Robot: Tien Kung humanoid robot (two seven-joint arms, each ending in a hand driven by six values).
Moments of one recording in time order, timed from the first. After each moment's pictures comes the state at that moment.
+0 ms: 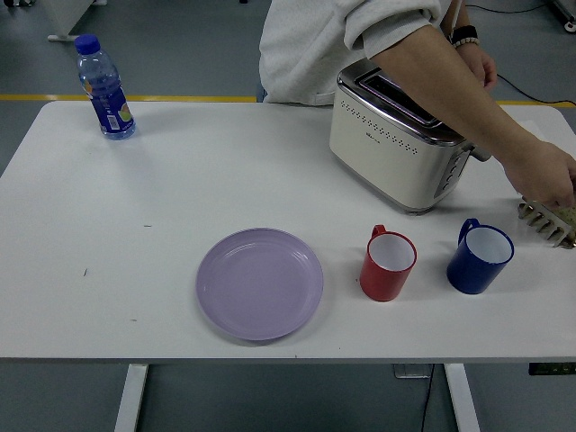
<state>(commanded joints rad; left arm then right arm) -0.16 0.05 -0.98 -0.18 1.36 -0.03 0.26 0.15 -0.42 1.67 1.17 0.03 -0.15 0.04</state>
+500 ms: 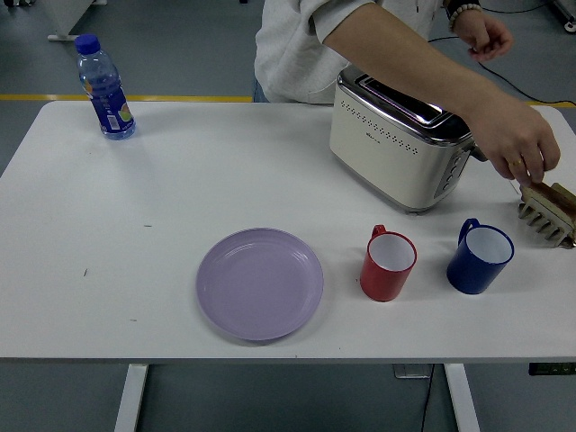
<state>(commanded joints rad) -0.14 0.04 -1.02 -0.18 1.44 -0.03 0.27 0.13 -0.42 1.67 1.17 0.04 -0.14 0.04</state>
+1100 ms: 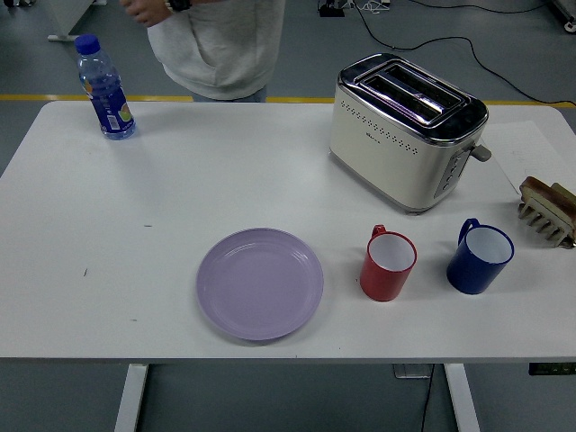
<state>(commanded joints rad) -0.10 0.04 -1.05 -0.18 1.47 -0.03 0.27 0.10 -0.41 1.68 1.18 0.03 -0.12 0.04</state>
